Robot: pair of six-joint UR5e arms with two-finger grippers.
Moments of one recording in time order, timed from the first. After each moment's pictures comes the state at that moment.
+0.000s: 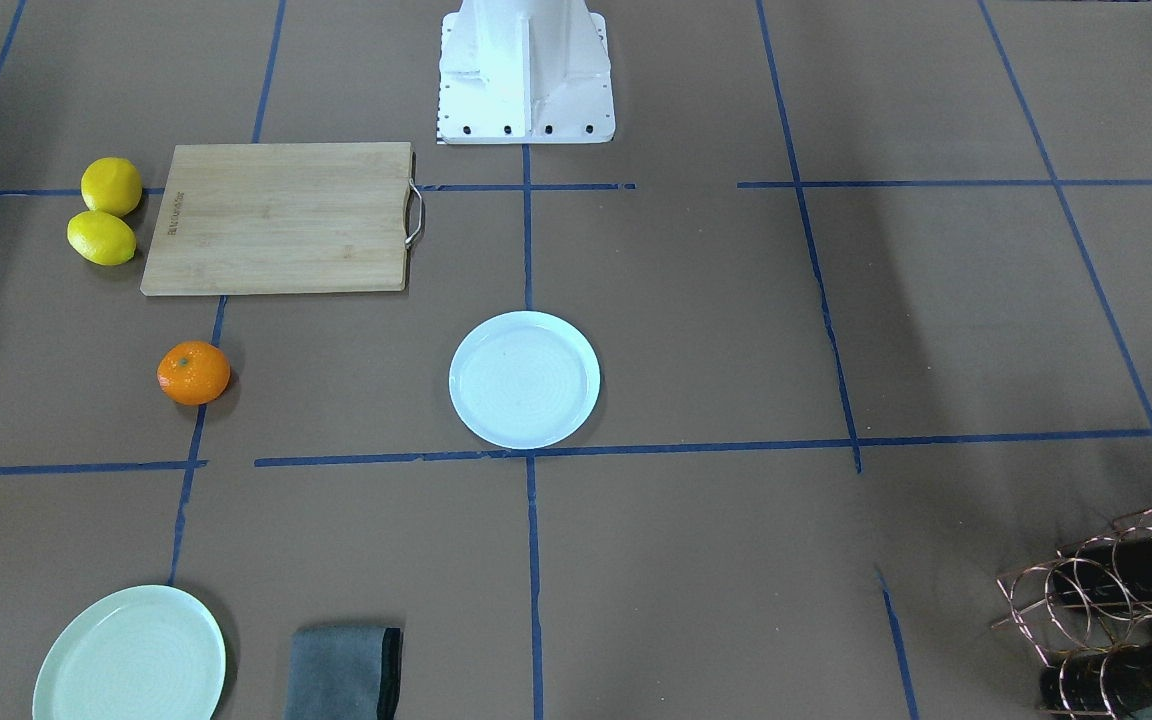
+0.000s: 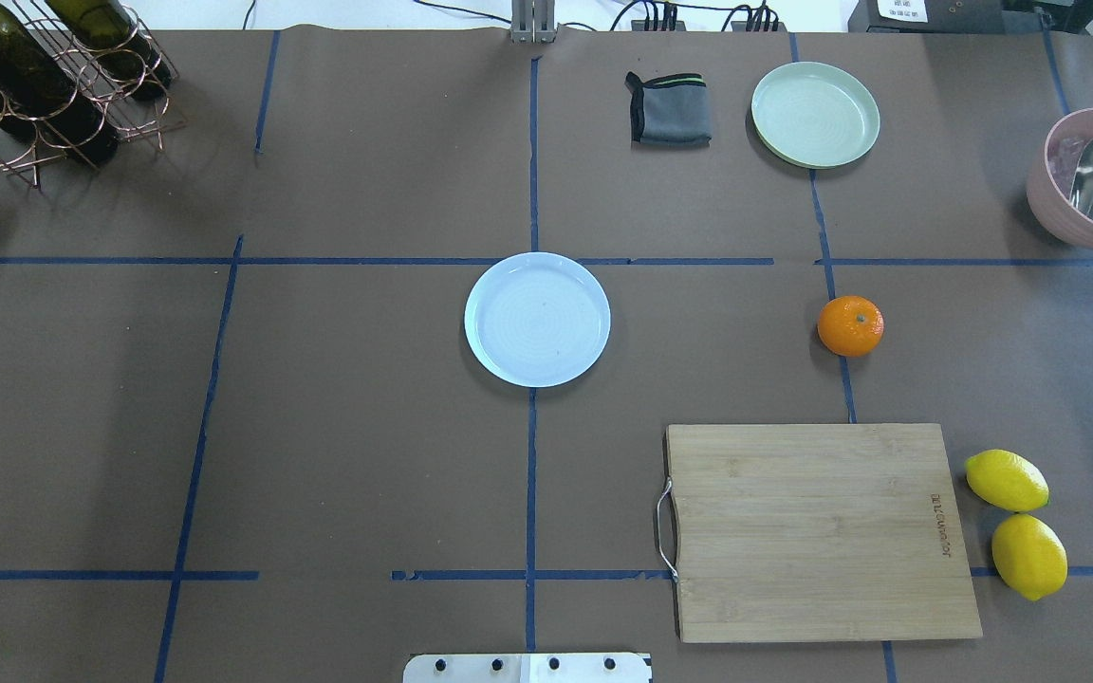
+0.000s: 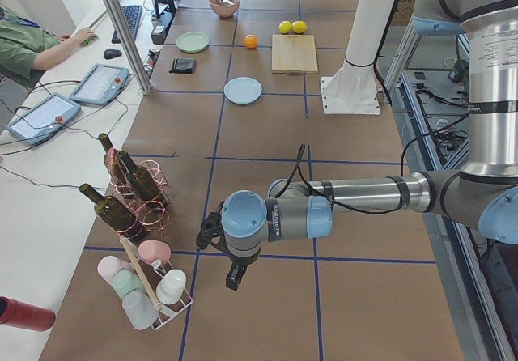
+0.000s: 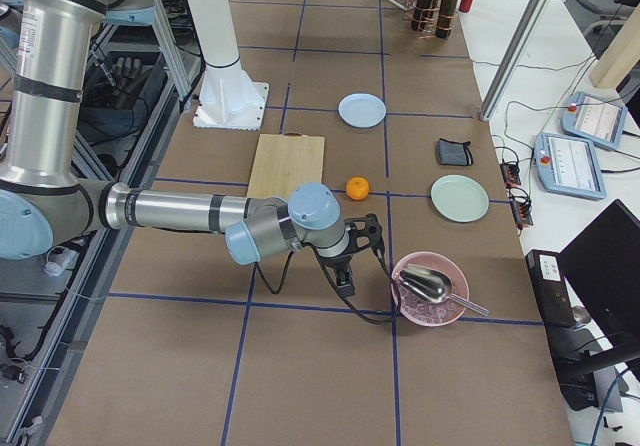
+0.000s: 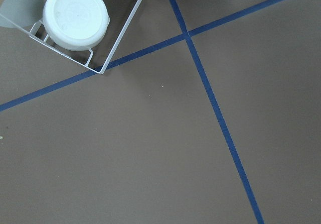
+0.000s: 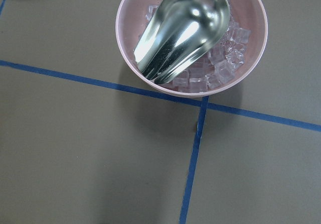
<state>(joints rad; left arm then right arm) -1.72 -1.44 -1.66 -1.56 -2.38 0.43 1.54 -1.80 1.77 -1.14 2.37 0.10</state>
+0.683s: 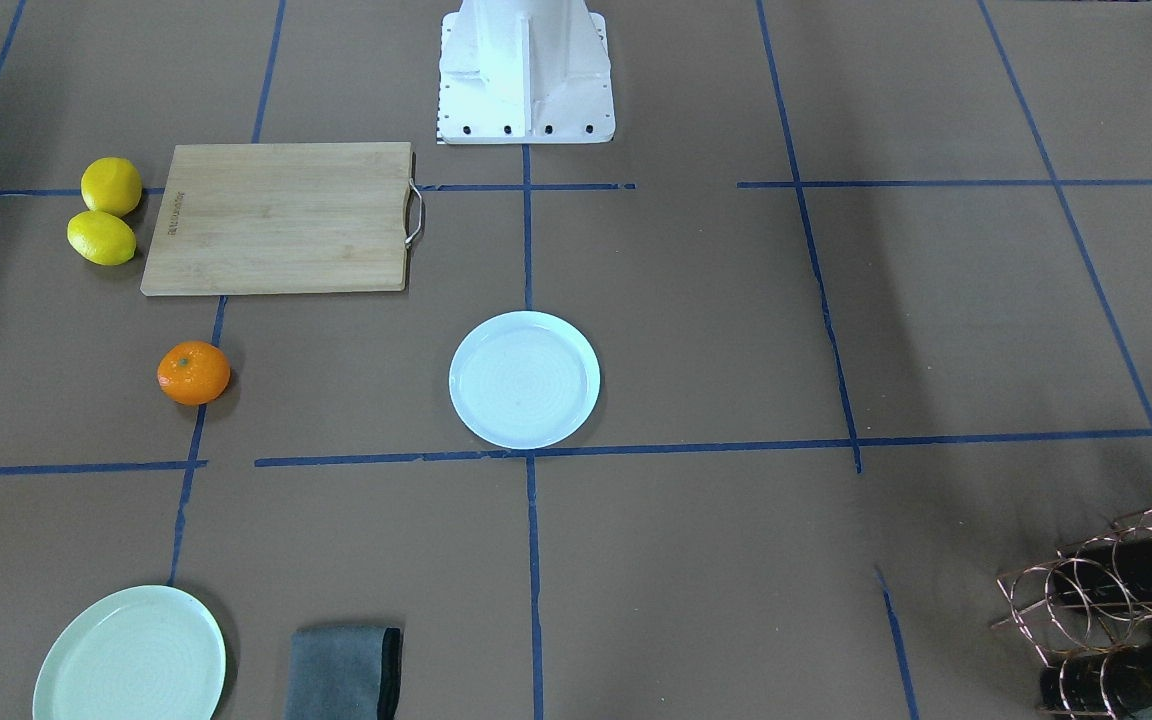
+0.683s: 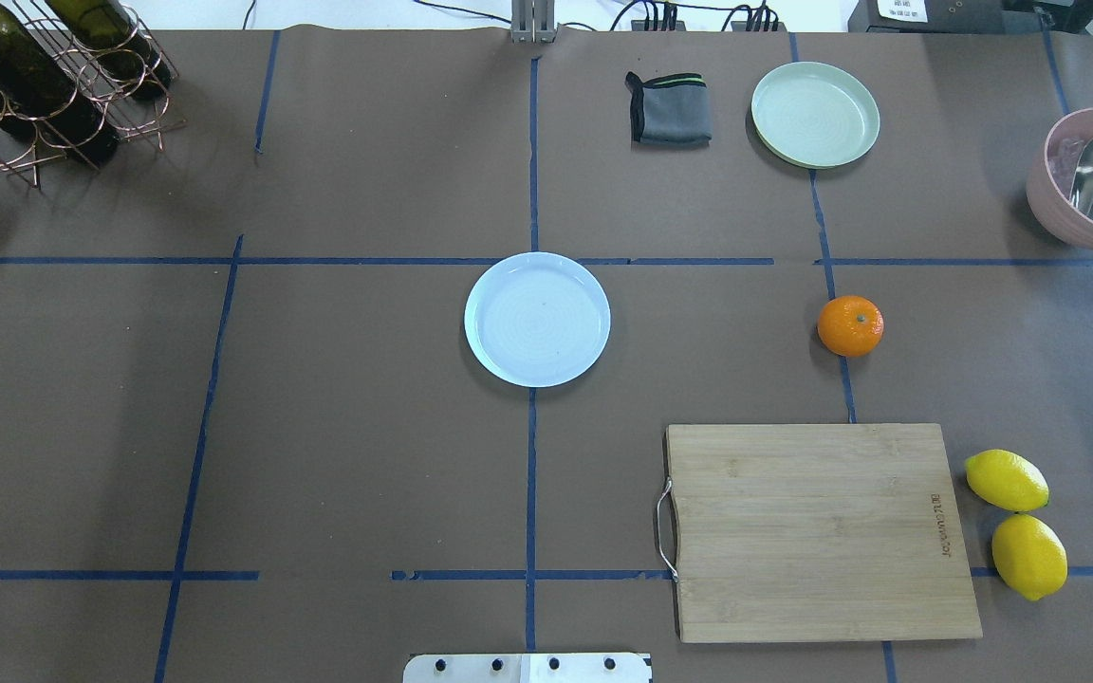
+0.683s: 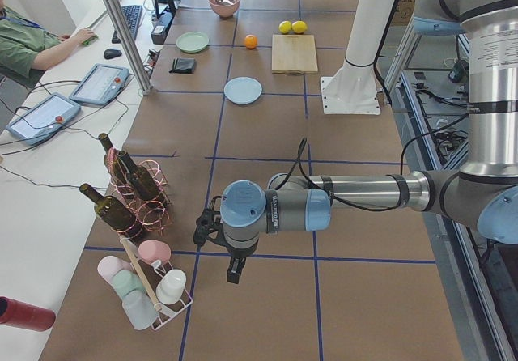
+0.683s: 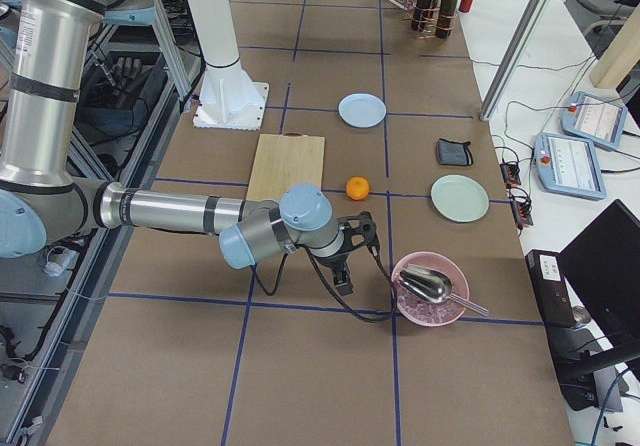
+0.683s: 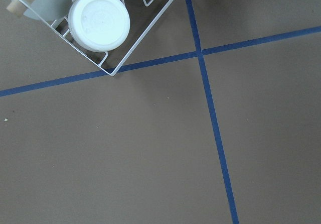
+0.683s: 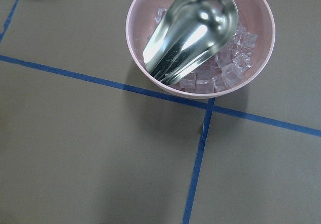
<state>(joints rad) -1.71 -1.44 -1.68 -1.56 -2.37 0.30 1.54 -1.84 1.77 -1.03 2.38 0.11</state>
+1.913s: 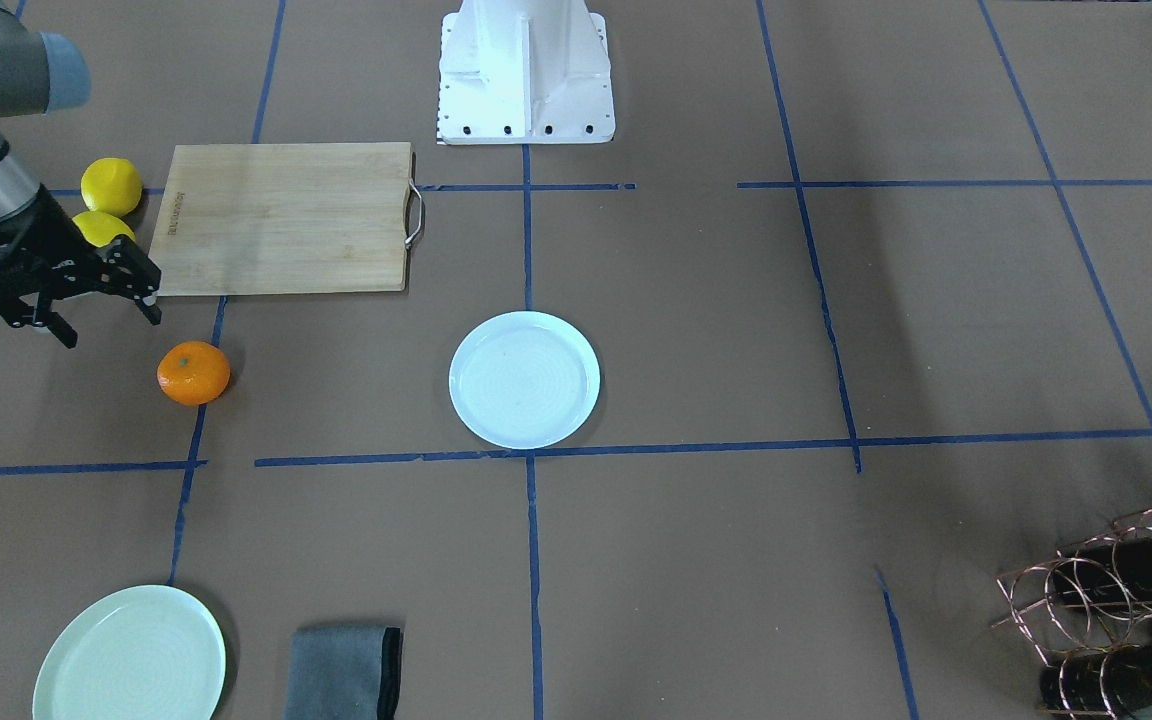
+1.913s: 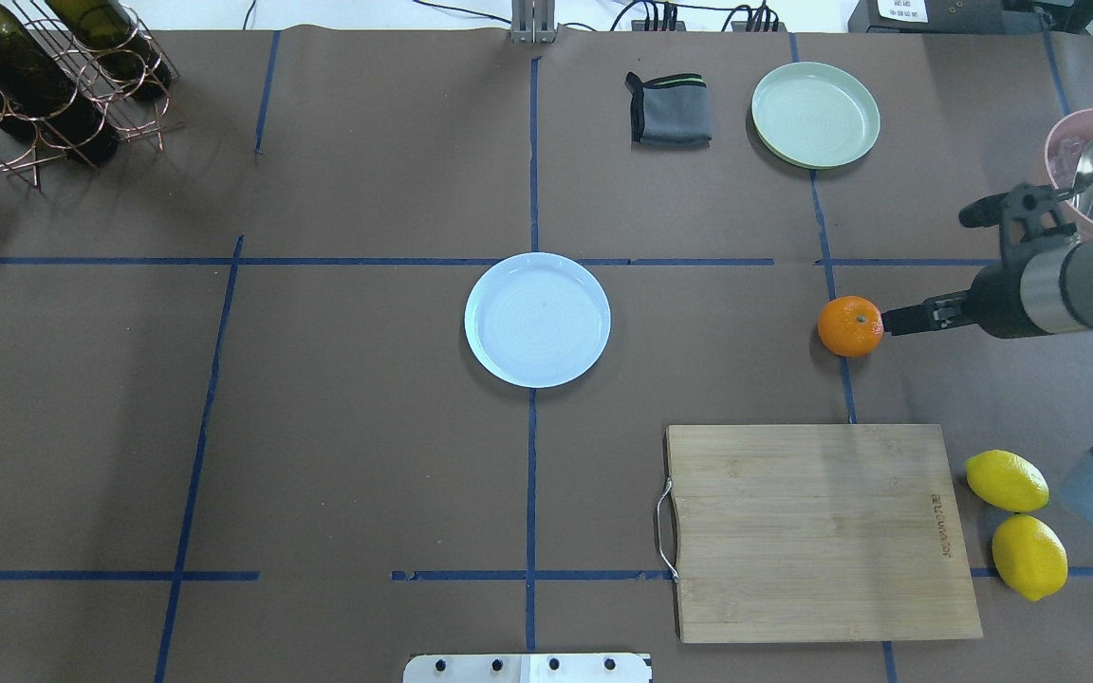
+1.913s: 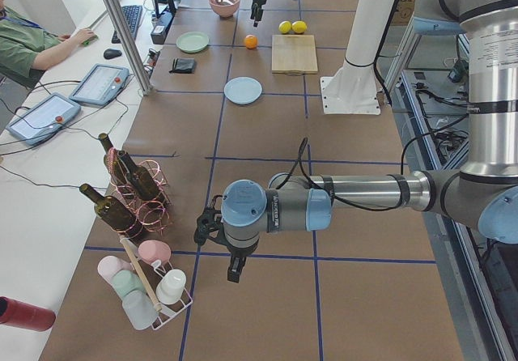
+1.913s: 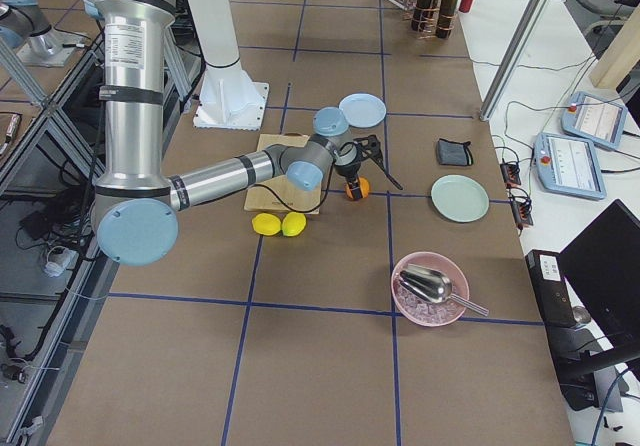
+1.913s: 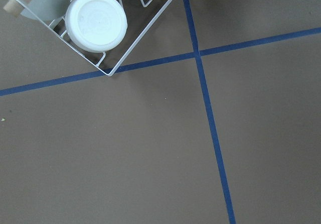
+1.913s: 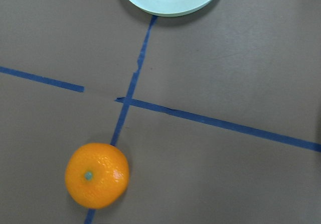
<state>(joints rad) -1.71 -1.44 -1.69 -1.57 -2.38 0.31 0.80 -1.61 1.86 -0.94 1.91 0.83</state>
